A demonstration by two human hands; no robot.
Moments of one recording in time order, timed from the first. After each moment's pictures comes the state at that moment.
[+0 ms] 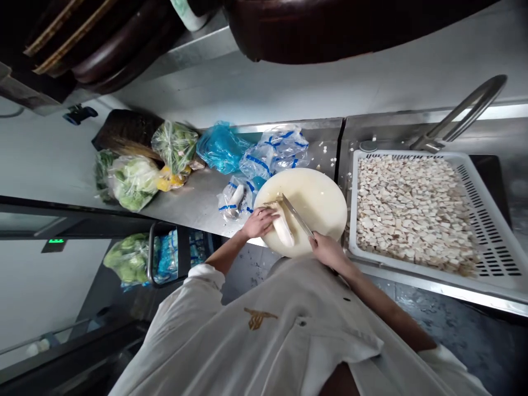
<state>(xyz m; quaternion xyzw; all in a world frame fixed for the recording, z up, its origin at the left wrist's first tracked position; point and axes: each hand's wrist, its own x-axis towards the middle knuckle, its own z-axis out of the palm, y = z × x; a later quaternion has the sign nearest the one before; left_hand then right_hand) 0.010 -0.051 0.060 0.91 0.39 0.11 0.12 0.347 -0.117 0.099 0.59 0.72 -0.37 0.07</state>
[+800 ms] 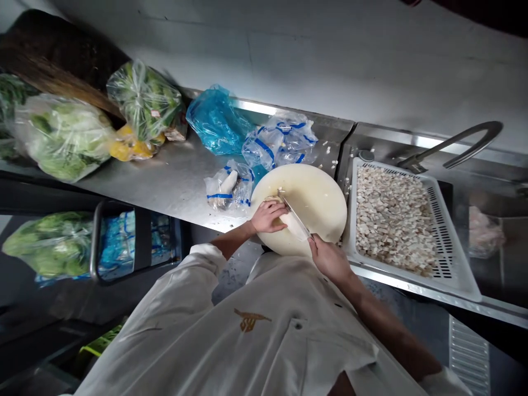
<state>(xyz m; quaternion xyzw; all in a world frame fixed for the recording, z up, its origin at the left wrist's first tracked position) 0.029 -0.044 0.010 0.88 0.41 0.21 0.14 0.301 -0.128 0.170 0.62 0.72 -0.25 0.17</state>
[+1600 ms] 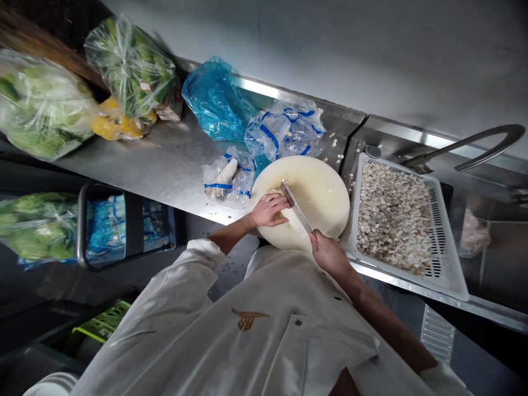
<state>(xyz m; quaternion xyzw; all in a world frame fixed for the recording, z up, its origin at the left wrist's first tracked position) 0.028 -0.043 0.004 0.87 0.41 0.22 0.17 0.292 -0.115 0.147 0.62 0.70 -0.28 0.21</state>
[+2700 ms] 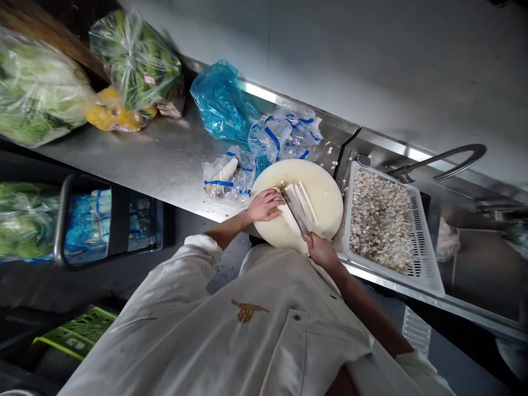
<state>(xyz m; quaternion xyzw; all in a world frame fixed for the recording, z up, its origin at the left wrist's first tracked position) 0.012 -0.033 -0.001 0.87 0.39 0.26 0.17 0.300 -0.124 0.121 0.63 0.69 -0.28 0.20</state>
